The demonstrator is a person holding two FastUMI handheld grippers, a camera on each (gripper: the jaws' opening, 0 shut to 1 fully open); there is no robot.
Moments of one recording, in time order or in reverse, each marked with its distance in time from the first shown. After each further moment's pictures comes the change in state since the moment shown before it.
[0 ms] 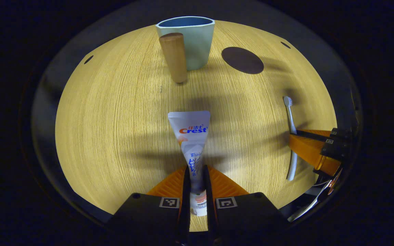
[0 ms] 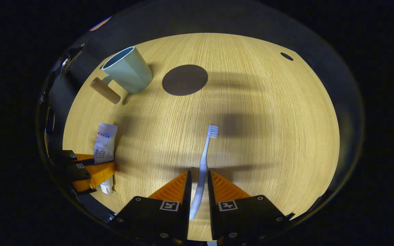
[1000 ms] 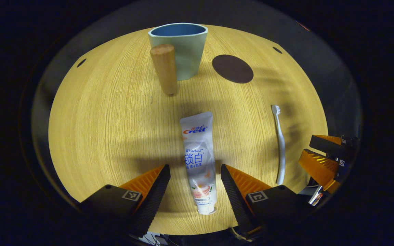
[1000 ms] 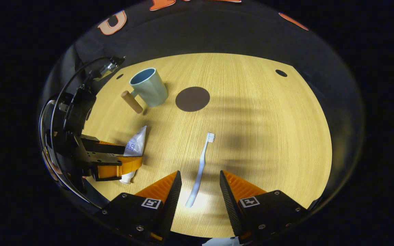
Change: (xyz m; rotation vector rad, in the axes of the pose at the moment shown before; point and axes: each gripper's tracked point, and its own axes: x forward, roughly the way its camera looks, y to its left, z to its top) left arm -0.020 0.022 0.013 0.025 -0.040 -0.059; right arm -0.052 -0.006 0.007 -0.033 -0.132 0.049
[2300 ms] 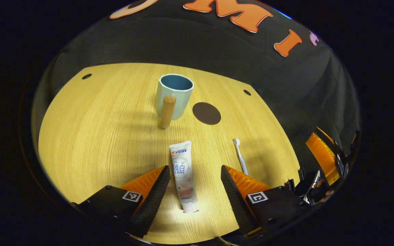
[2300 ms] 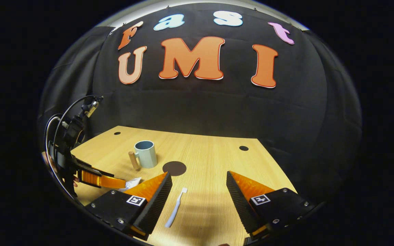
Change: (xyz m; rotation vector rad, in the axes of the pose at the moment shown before) left arm -0.064 -0.021 0.012 -0.080 -0.401 -0.247; right arm -0.116 -0.029 0.054 -0.070 -0.769 -0.168
